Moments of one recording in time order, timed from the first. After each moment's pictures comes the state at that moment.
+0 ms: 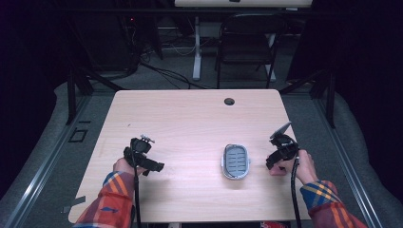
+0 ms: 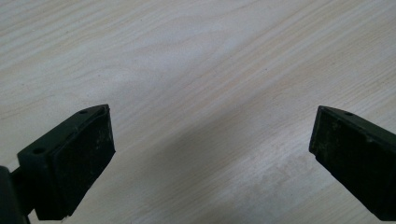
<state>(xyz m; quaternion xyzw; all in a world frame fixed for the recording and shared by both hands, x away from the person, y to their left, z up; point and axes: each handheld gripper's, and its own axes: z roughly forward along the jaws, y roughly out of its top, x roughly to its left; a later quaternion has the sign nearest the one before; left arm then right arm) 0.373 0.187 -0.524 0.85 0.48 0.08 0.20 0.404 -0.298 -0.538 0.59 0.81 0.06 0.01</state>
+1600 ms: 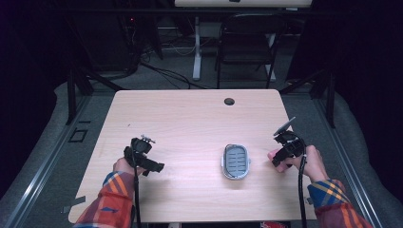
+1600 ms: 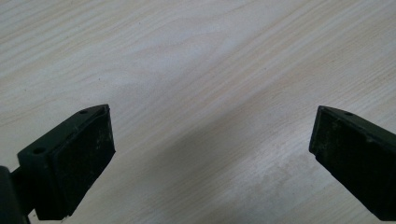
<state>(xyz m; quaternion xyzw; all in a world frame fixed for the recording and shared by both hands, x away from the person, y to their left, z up) 0.373 0.185 -0.523 0.85 0.47 0.08 0.20 0.399 -0.306 -0.512 0.55 0.83 0.06 0.02</state>
